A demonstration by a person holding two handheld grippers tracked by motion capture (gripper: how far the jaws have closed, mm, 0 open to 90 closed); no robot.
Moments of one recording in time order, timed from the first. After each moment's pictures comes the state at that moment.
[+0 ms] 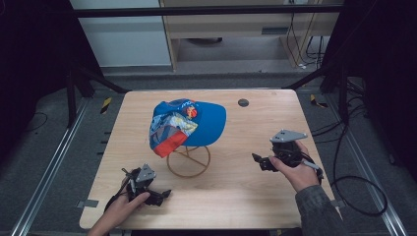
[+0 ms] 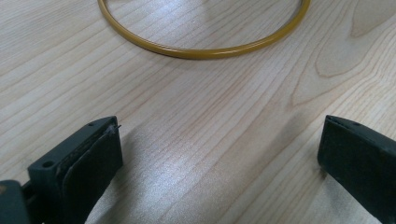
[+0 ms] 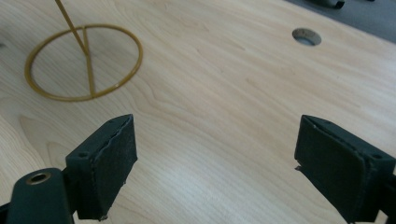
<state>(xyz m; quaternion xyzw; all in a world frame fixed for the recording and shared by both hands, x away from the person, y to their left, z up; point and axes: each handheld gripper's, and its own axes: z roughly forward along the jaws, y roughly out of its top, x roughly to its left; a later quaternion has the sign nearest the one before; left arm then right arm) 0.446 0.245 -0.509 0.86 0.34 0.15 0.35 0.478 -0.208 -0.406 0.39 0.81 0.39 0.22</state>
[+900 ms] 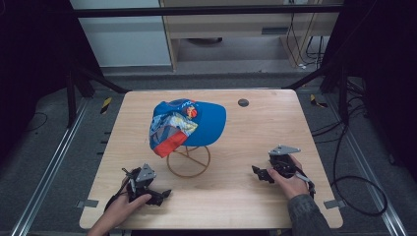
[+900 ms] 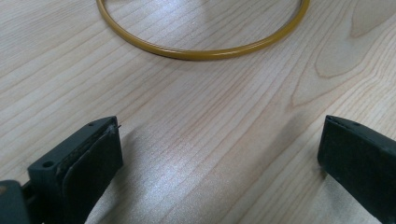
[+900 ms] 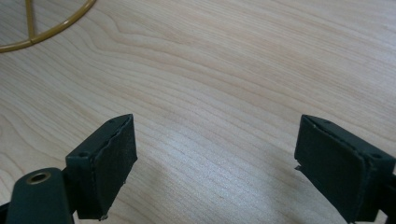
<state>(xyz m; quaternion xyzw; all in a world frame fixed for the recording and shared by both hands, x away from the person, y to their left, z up) 0.447 0.245 -0.510 0.86 0.34 0.15 0.35 0.487 -0.218 -0.494 0.46 0.79 0.37 0.17</state>
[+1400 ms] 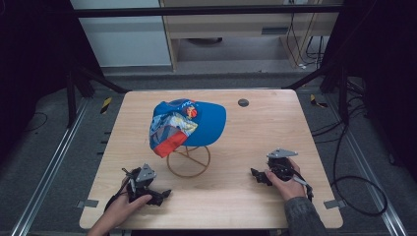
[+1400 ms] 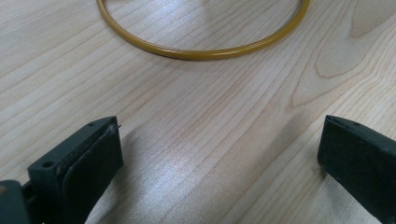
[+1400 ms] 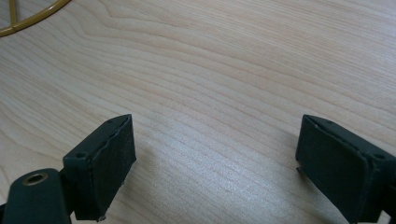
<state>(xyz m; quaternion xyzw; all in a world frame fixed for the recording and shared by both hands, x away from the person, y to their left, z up) 0.447 0.245 -0.510 0.86 0.34 0.15 0.35 0.485 -0.214 -0.509 0.47 0.79 0.37 0.17</state>
